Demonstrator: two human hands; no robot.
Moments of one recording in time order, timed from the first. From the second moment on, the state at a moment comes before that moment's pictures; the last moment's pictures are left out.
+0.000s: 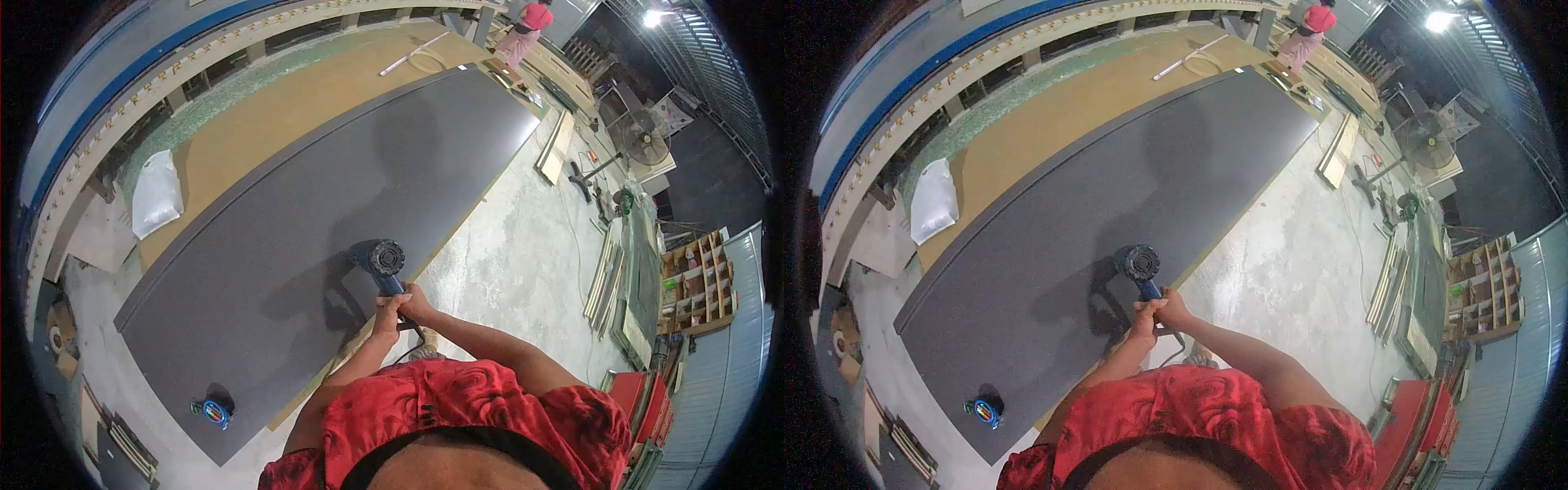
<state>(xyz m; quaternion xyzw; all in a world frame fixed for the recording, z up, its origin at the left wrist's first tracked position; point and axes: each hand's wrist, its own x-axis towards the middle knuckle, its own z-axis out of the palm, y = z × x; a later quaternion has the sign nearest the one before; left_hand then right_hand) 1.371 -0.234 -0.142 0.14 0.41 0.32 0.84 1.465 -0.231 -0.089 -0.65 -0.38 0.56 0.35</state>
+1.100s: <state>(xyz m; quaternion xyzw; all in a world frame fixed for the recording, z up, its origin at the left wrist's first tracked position) 1.369 -0.230 -0.142 0.14 0.41 0.30 0.85 1.470 -0.226 -0.123 -0.73 -0.44 0.44 0.27</state>
